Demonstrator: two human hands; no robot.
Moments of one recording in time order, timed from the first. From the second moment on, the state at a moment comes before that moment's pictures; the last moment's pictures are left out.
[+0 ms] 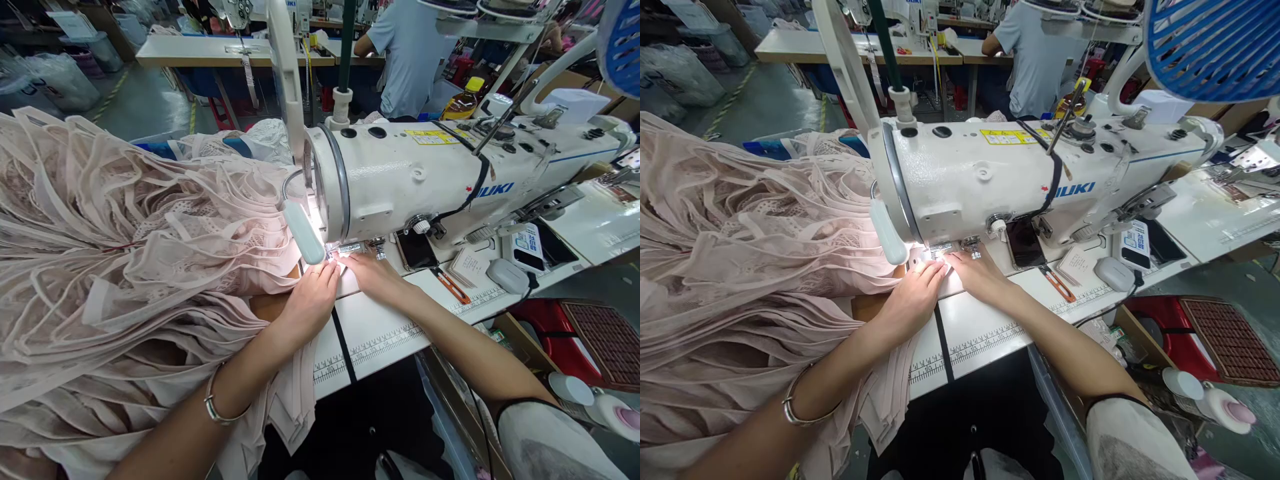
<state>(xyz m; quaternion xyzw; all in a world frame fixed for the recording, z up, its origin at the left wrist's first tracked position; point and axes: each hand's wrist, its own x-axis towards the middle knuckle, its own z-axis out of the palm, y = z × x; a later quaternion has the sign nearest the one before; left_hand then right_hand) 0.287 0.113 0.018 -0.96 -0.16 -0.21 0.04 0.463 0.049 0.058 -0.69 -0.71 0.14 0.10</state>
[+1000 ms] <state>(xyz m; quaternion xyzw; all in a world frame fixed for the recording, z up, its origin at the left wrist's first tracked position) 0.271 0.141 0.035 -0.96 -0.21 -0.16 -0.07 0.468 0.041 0.034 -0.65 -0.73 0.00 0.20</state>
